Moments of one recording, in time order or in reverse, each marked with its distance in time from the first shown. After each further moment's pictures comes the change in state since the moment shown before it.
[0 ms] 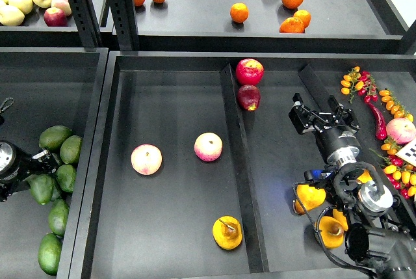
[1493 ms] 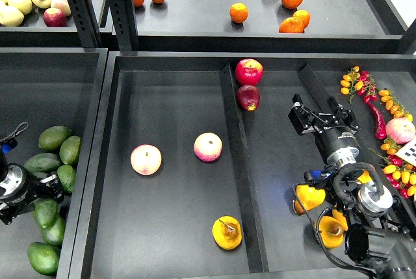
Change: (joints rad) left arm 0.103 -0.023 0.018 0.001 0.052 0.000 0.000; right arm -0.003 0.000 -0.007 -0.002 -0.001 0.000 0.001
